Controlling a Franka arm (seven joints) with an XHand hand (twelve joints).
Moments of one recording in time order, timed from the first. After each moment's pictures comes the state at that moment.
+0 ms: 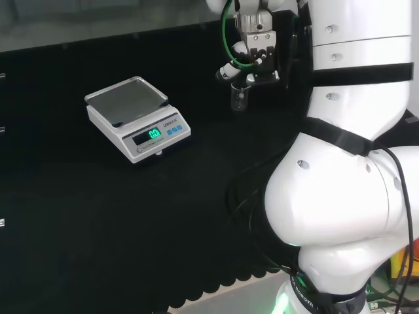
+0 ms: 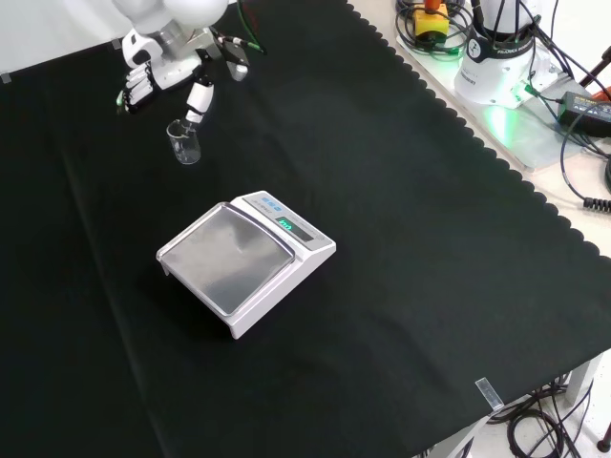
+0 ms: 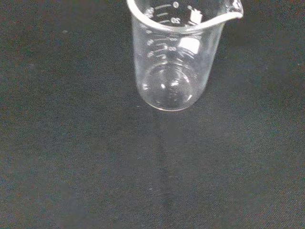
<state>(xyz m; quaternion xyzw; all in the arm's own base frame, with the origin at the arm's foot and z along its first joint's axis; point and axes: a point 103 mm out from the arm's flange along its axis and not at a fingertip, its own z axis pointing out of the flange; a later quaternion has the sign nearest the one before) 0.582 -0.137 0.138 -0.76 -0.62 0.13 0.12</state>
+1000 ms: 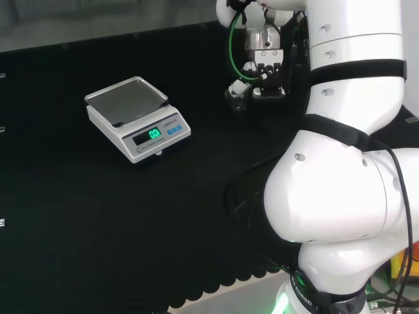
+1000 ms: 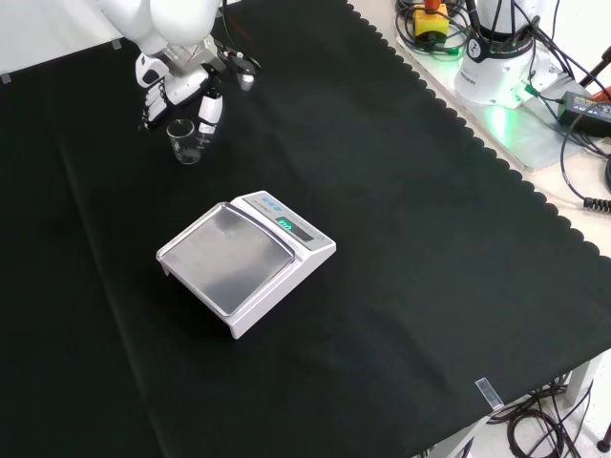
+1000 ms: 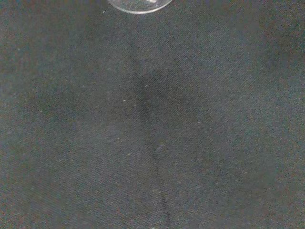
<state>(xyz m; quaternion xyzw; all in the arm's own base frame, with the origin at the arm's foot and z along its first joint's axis) 0.559 -0.149 0.092 -0.77 -0.59 0.15 0.20</state>
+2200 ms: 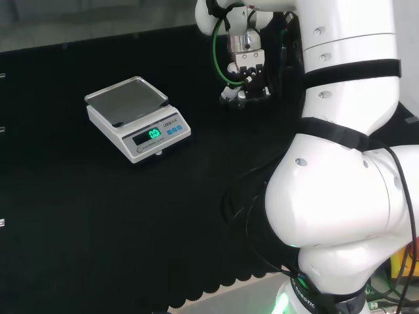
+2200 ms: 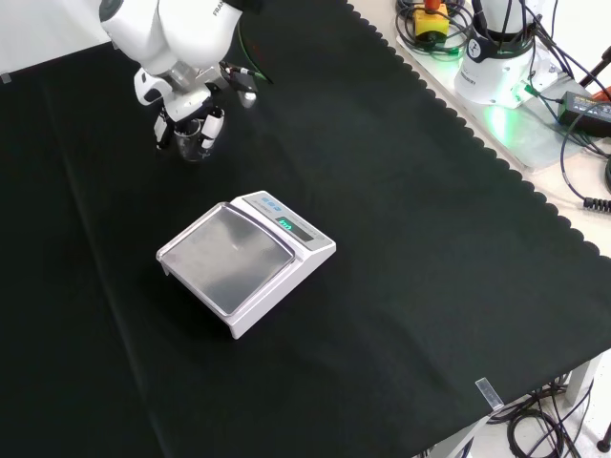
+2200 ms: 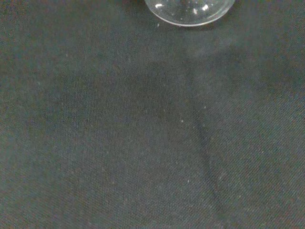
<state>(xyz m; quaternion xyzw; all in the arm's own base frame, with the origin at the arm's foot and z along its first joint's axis) 0.574 -0.115 0.094 -0.76 -0.61 0.17 0.14</state>
